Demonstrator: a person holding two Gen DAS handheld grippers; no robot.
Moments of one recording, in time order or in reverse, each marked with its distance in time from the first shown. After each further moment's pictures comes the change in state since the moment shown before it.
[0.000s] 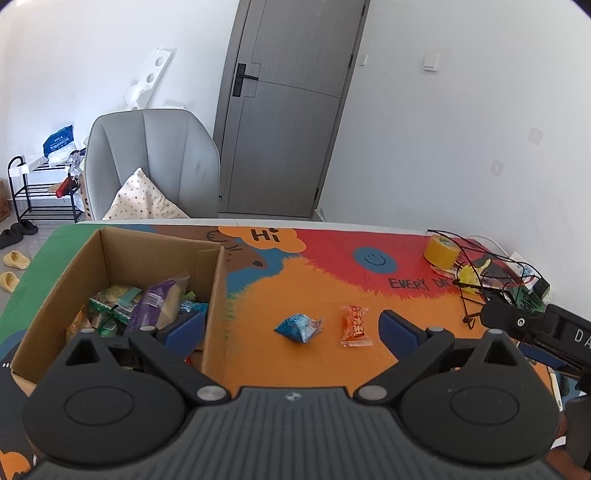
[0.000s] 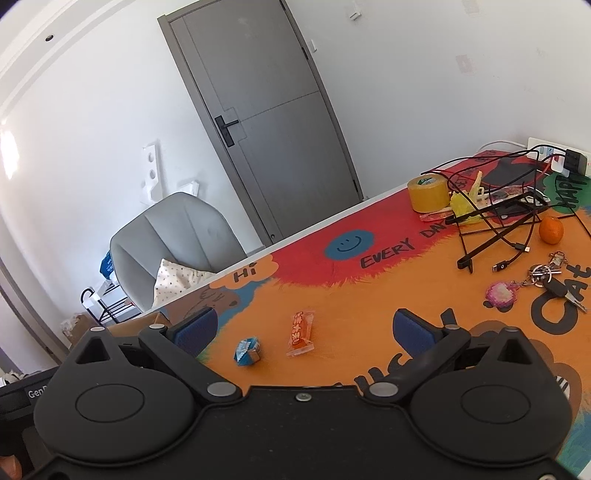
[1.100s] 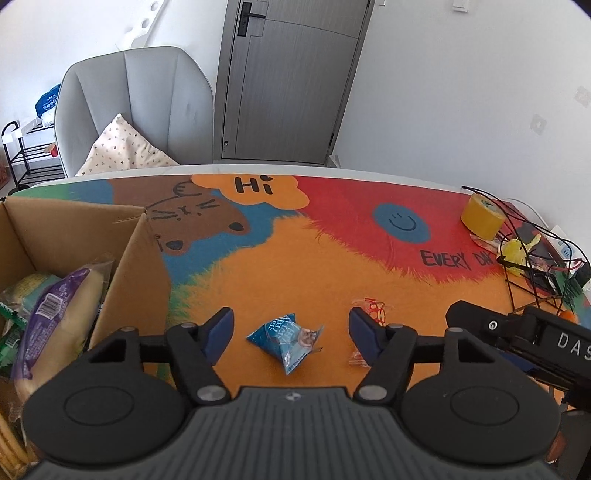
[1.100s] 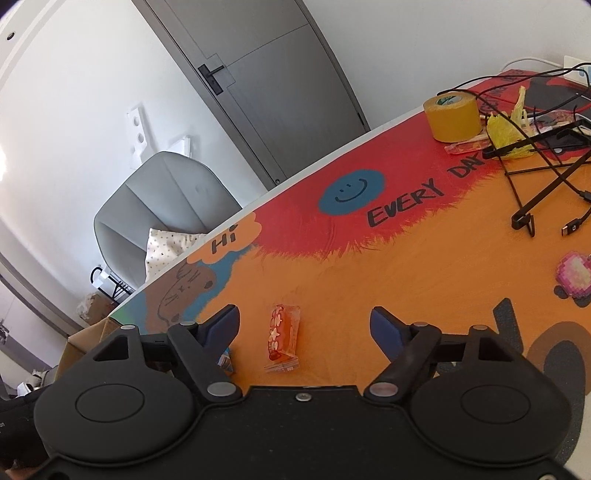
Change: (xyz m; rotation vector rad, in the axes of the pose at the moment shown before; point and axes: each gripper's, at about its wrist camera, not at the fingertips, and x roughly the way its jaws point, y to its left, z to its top) left arm 0.138 -0.023 0.009 -0.023 0.189 0.057; right arm 0.128 -0.037 0.011 0.103 0.222 0.062
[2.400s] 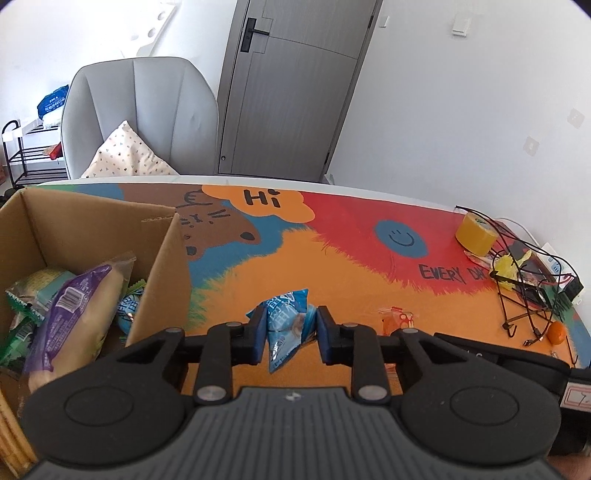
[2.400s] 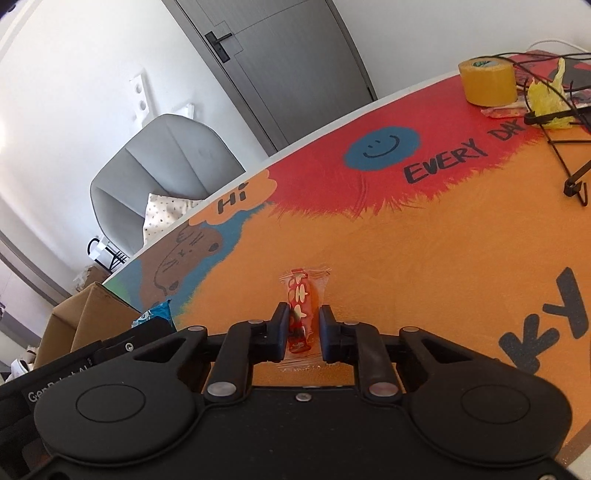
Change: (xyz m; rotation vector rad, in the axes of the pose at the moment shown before) left arm -0.022 0.023 -0.010 -0.032 -0.078 -0.044; right arm 0.032 0.027 -0.018 -0.044 0.074 -0.008
